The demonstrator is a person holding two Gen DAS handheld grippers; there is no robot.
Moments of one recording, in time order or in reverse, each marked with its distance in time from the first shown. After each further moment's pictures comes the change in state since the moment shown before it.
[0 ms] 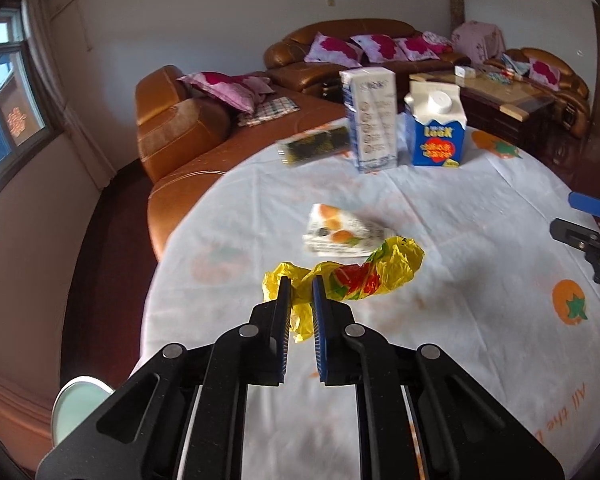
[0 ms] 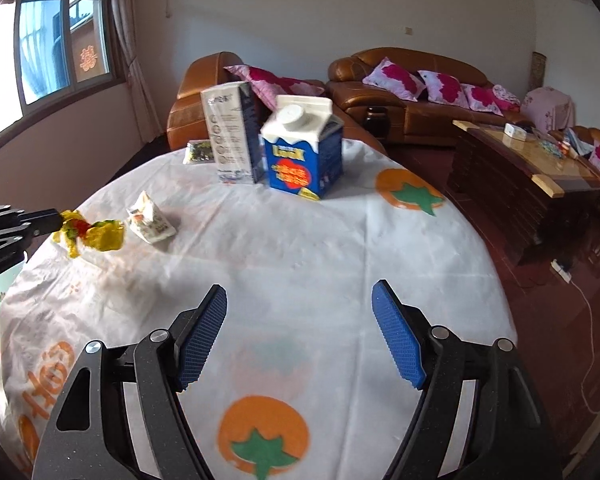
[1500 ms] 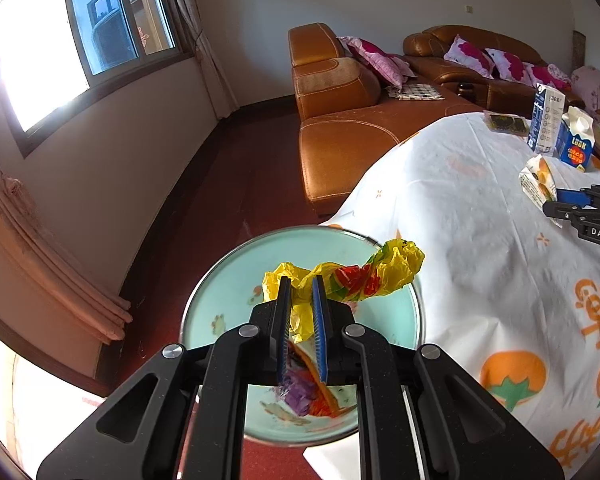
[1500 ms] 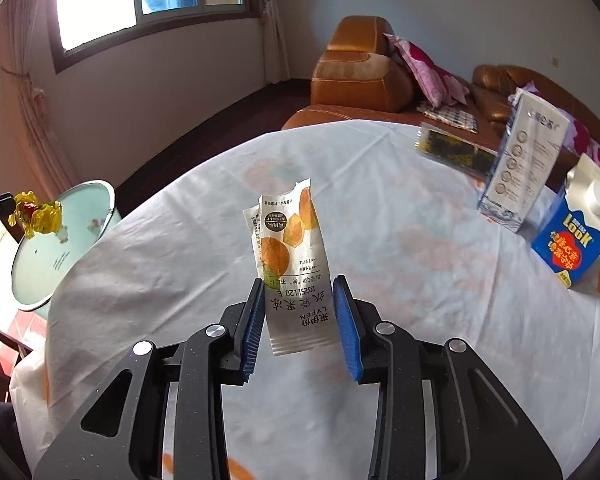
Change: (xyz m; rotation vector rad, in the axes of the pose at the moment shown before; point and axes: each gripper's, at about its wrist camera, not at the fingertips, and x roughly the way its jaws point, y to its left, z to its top) left arm -0.092 0.177 -0.143 -0.295 0.092 0.324; right arm 0.071 0.218 0.022 -0.350 0.141 0.310
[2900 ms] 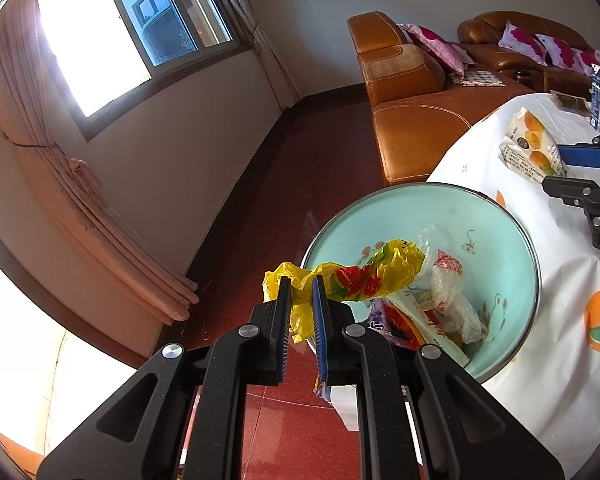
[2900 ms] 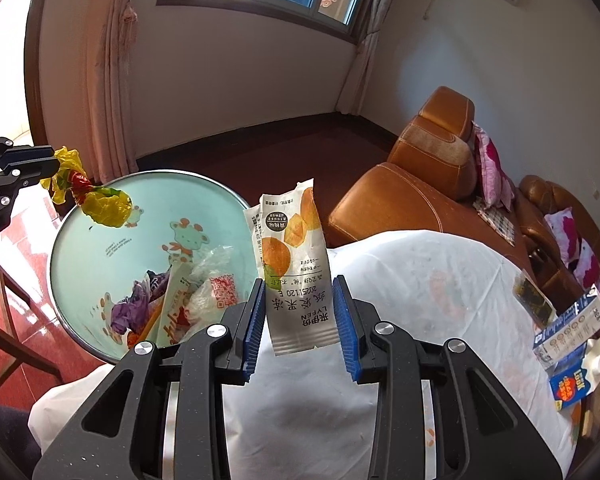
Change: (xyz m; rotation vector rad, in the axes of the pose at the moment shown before) left arm -0.002 0.059 -0.032 -0.018 0.028 0.231; right arm 0.018 0.190 0.039 -0.396 -0.082 0.000
